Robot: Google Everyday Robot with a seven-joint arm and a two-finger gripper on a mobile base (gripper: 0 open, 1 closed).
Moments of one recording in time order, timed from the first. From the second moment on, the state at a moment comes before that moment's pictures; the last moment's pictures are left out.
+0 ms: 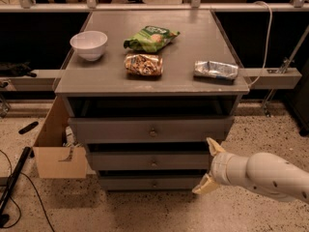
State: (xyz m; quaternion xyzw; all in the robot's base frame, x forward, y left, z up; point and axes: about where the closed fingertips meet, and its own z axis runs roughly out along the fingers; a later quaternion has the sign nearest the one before) arm 0.501 -0.168 0.581 -0.56 0.73 0.02 0.38
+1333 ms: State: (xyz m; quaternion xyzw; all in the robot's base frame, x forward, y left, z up) arm 0.517 -0.152 0.519 -0.59 0.74 0.03 0.33
